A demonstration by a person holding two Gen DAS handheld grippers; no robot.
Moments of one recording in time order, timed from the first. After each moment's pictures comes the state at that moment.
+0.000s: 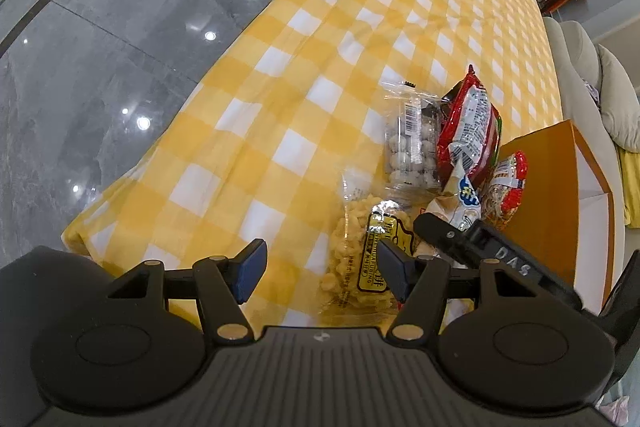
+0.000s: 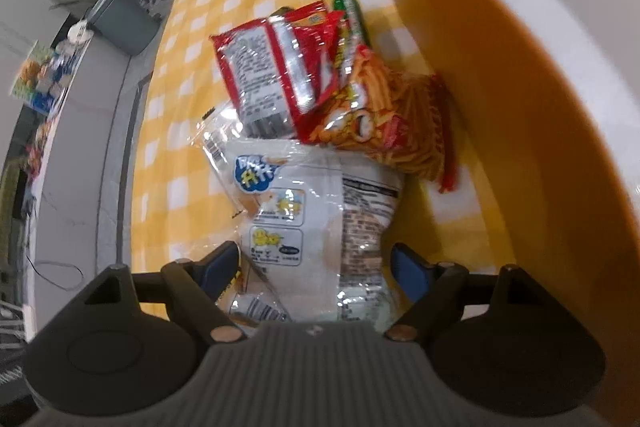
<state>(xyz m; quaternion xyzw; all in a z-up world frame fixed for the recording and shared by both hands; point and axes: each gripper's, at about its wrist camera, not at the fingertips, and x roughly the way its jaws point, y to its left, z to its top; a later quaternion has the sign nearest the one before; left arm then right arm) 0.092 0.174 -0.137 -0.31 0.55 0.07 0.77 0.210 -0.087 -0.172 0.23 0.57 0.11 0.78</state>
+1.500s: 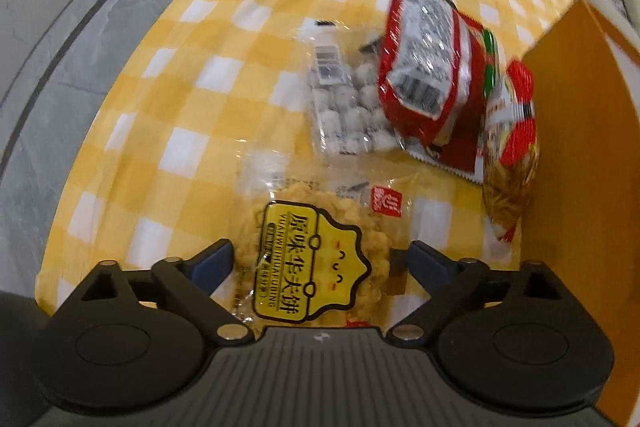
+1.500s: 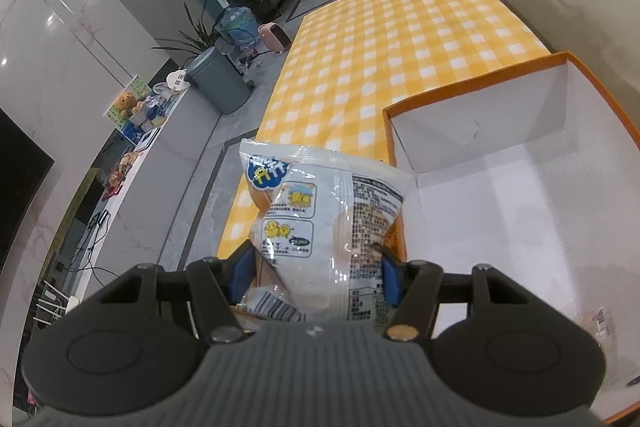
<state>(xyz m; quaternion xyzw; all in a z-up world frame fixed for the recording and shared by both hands) 0.143 0.060 -0.173 -0.13 0.58 0.10 0.80 0.197 -0.193 -0.066 0.24 0.43 0.22 0.84</state>
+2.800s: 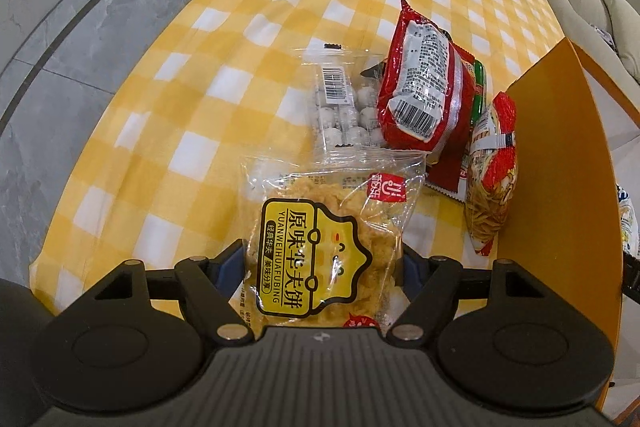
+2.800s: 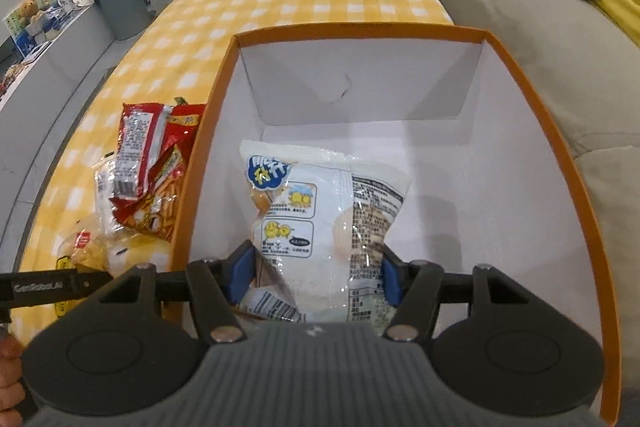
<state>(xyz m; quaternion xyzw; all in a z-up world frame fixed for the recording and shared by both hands) 0.131 0.076 -0.157 -0.19 0.55 0.09 0.81 0.222 -0.204 -0.135 0.05 0.49 0.10 0.86</state>
